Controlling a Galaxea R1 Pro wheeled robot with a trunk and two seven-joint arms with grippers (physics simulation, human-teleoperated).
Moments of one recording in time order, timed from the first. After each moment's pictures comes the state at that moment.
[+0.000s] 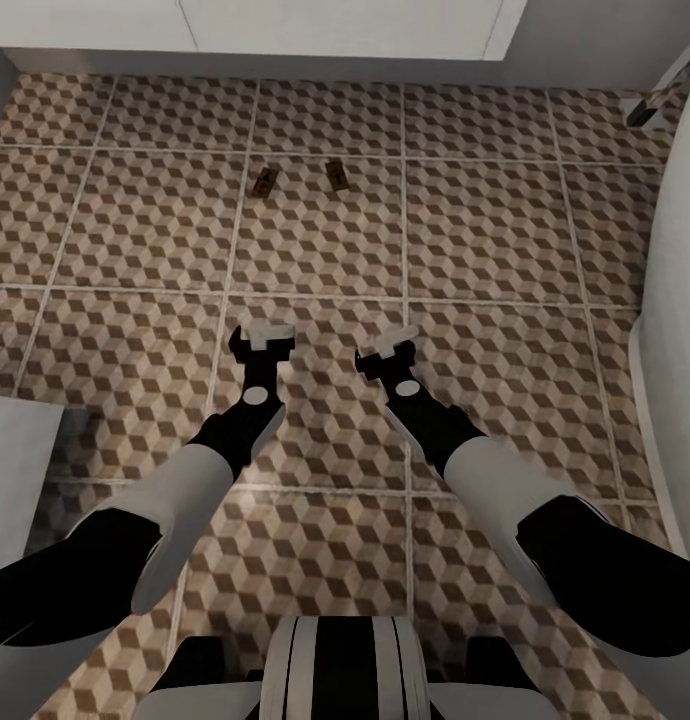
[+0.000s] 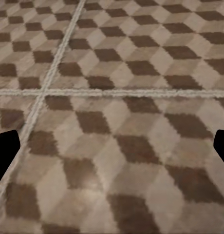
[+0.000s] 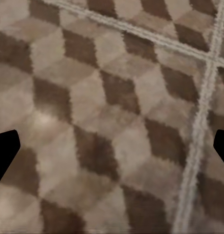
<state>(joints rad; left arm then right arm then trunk) -1.22 -0.14 -0.26 -0.41 0.02 -0.32 0.43 -1.26 0.17 0.48 -0.40 -0.07 -0.03 -0.22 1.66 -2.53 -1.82</state>
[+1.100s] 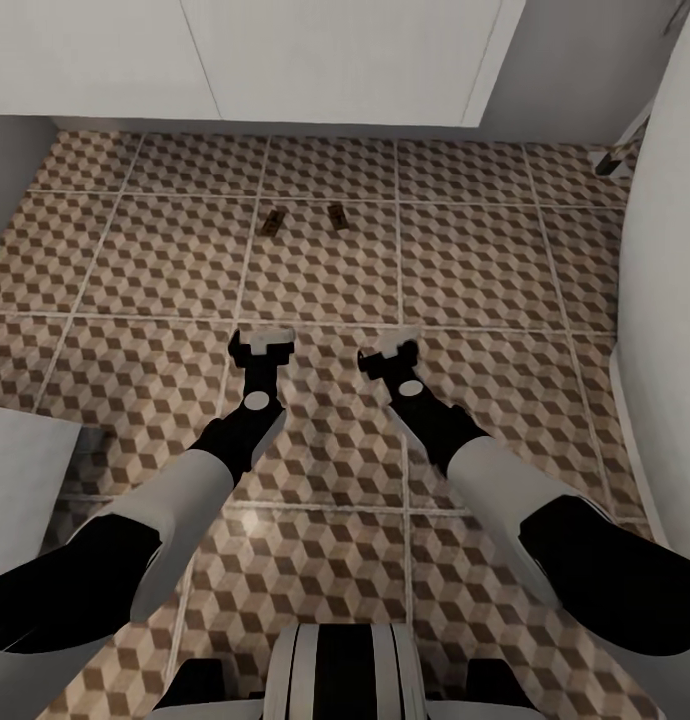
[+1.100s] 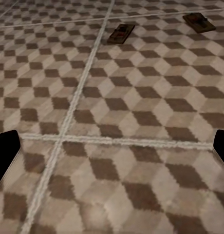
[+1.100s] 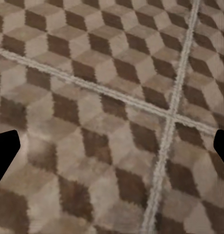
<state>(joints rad) -1.20 -0.14 -0.27 -0.43 0.02 -0.32 0.46 -1.26 0.16 0.48 -0.40 -0.06 -0.04 -0.21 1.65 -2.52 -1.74</state>
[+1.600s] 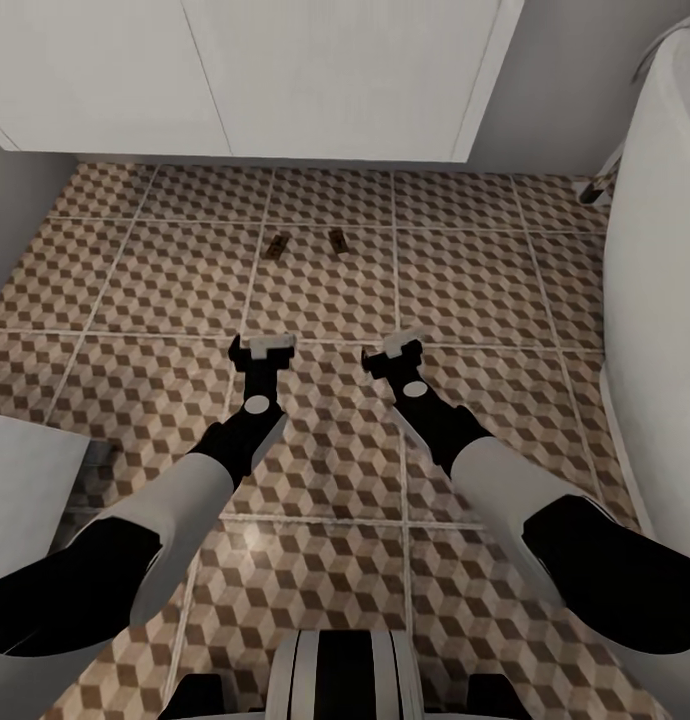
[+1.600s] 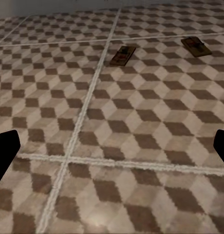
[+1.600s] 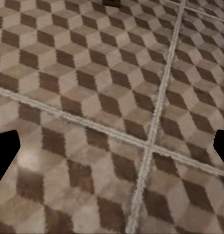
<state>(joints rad) -1.19 -0.14 -0.27 -0.42 0.03 -0.32 0.45 -1.25 0.15 0.48 -0.40 -0.07 -0.07 -0.21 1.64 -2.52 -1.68</state>
